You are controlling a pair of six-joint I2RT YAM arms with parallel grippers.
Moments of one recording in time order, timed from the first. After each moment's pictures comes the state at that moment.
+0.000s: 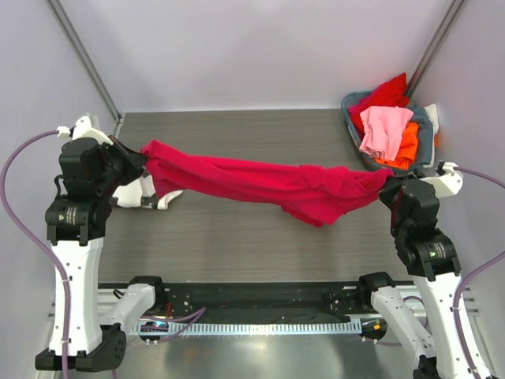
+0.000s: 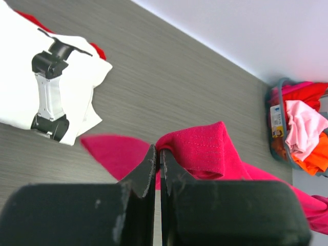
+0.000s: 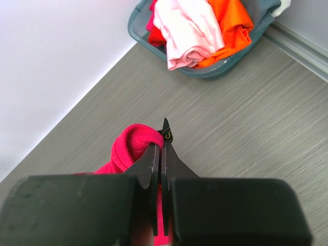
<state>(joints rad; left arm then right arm) -0.02 0.93 1.44 -0.89 0.02 -0.56 0.17 0.61 0.94 -0.67 0.52 0.73</state>
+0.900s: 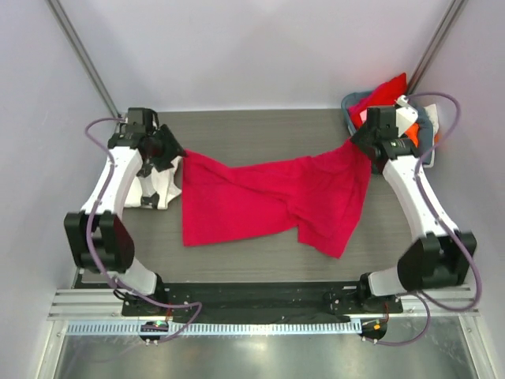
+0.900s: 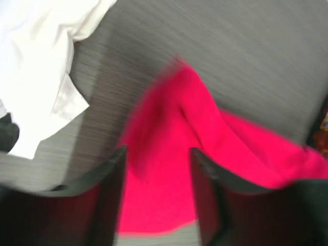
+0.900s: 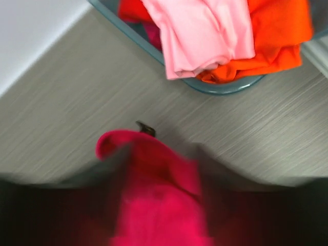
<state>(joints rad) -0.02 1.52 1.43 -0.76 0.15 -0.64 0.09 1.35 1.33 -0.61 0.46 0.66</state>
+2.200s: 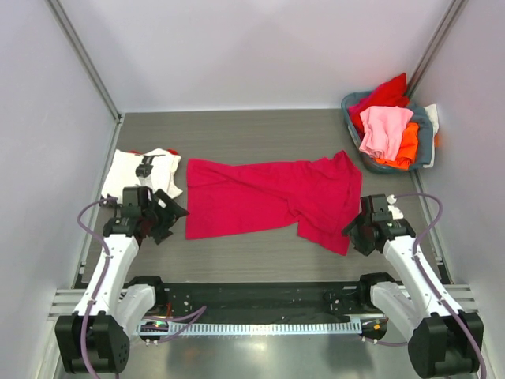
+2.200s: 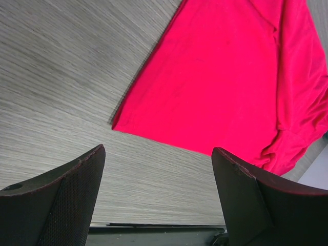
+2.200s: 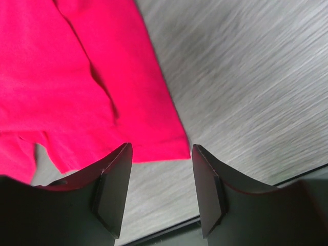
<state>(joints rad) 0.01 0.89 0.62 -0.66 0.18 -0.84 0.08 0.85 0.54 -0.82 0.13 0.91</state>
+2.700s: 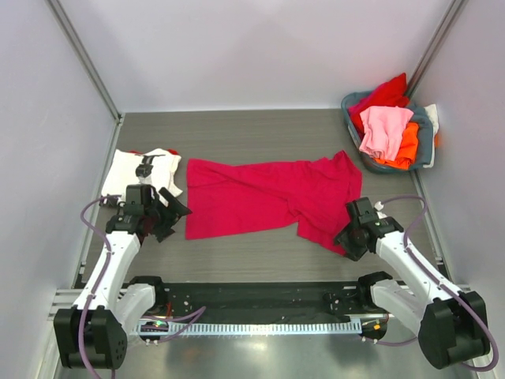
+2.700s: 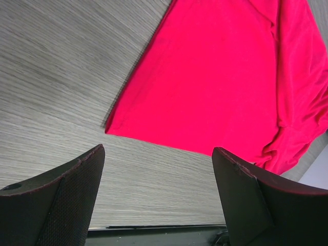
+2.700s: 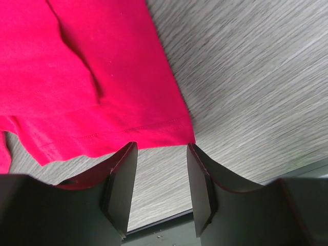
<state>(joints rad) -0.02 0.92 0.61 -0.63 0.18 -0.84 0.24 0.93 0.49 -0.82 0.11 1.05</state>
